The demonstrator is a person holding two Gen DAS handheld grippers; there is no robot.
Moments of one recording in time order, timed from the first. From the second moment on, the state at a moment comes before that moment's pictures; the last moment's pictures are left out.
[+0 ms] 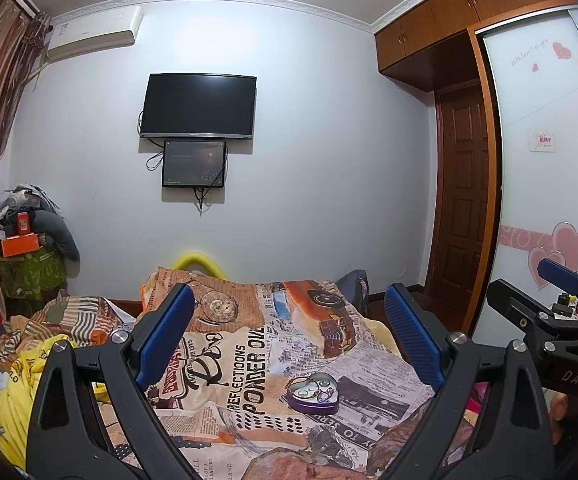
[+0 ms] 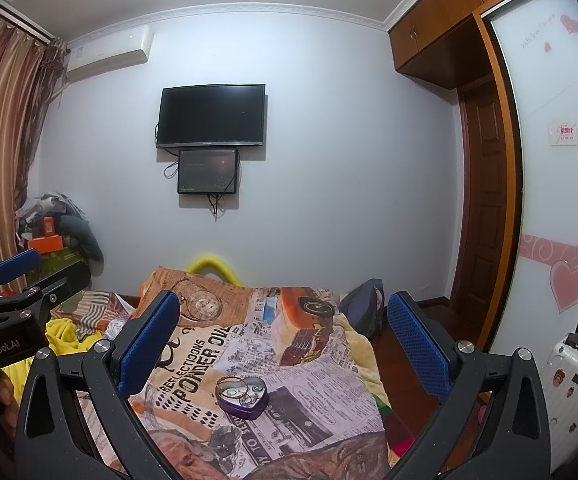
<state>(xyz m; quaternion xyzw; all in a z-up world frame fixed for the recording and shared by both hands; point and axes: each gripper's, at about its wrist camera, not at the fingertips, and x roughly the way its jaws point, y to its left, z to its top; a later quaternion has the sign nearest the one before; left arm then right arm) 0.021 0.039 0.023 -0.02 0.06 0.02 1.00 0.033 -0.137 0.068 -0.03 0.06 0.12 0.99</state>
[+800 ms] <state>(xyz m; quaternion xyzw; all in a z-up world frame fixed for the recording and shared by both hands) 0.022 0.038 0.021 -0.02 0.07 0.02 1.00 0.032 -0.136 0.065 -0.02 0.07 0.12 0.99</state>
